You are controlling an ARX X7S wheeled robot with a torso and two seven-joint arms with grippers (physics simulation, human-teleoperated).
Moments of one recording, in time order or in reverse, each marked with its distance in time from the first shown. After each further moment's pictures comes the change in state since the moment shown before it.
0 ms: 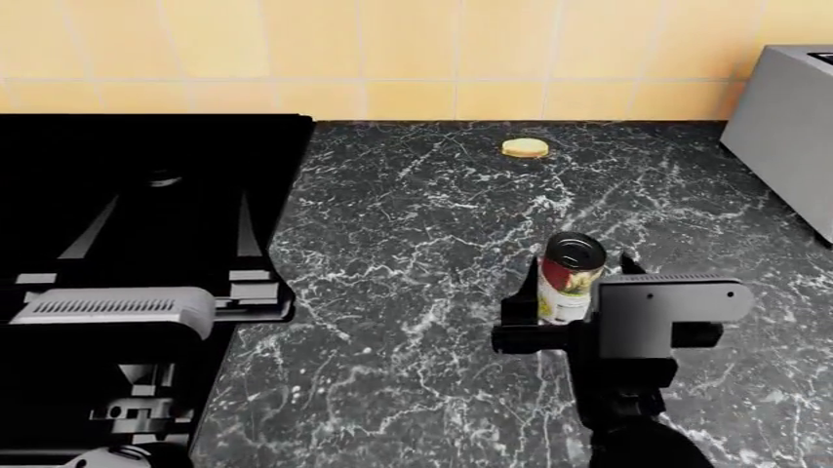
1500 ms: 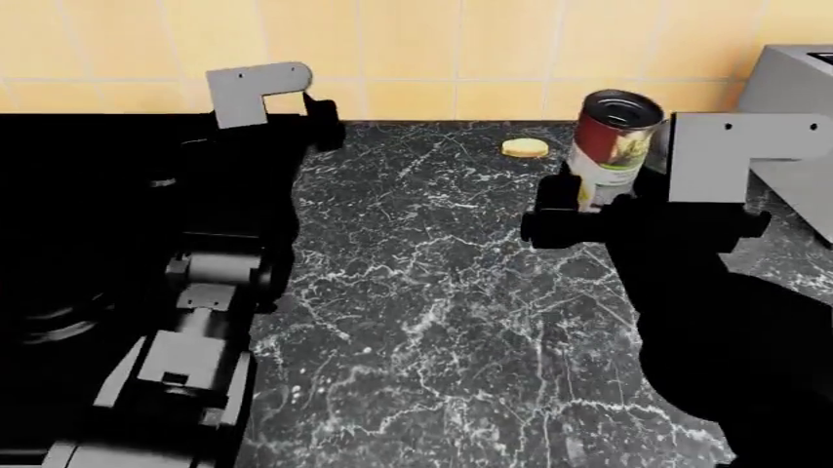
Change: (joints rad) left arm -1.006 0.239 0.134 -1.607 -0.001 0.241 -0.025; right arm 0.554 0.073 0.258 0.106 0.760 0.514 0.365
